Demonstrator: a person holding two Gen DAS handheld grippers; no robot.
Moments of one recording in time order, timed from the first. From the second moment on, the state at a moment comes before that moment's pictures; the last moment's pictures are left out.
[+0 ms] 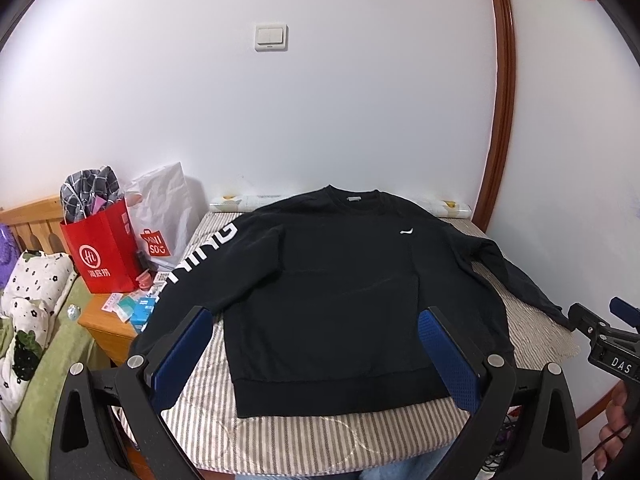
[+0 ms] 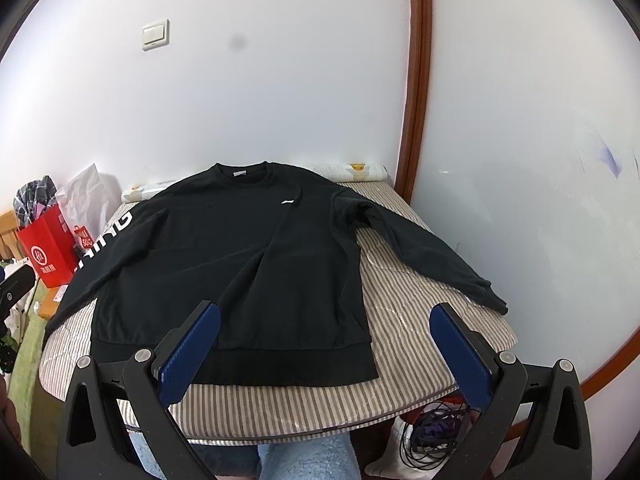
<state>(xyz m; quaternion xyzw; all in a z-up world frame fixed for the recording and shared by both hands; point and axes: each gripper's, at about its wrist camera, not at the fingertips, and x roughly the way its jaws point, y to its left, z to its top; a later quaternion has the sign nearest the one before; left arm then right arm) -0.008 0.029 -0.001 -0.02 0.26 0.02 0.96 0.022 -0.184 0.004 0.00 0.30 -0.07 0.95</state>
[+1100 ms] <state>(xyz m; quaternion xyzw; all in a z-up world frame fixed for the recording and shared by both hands) 0.093 0.152 -0.134 -0.21 0.36 0.03 0.91 0.135 -0.121 -0.078 -0.05 0.37 -0.03 0.93</state>
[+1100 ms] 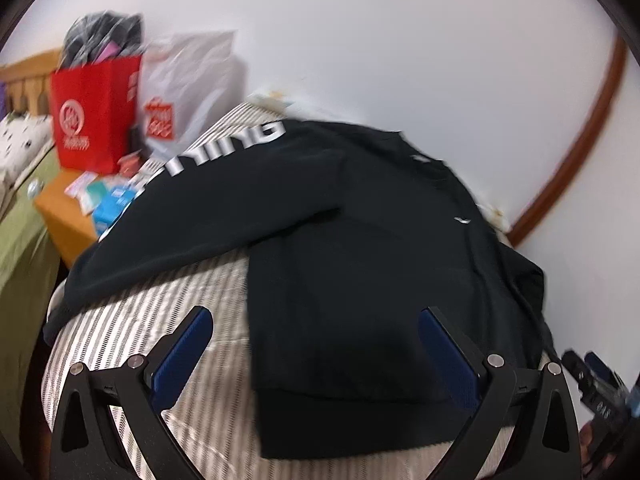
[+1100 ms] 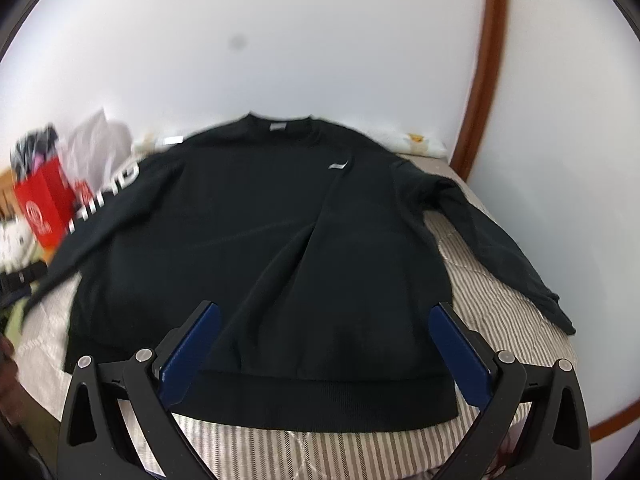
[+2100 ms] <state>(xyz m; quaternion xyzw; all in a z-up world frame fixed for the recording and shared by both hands) 0.149 0.255 -0.203 -0.34 0.34 0.16 0.87 0.198 -0.103 -0.142 -0.09 0.45 -0.04 0.89</state>
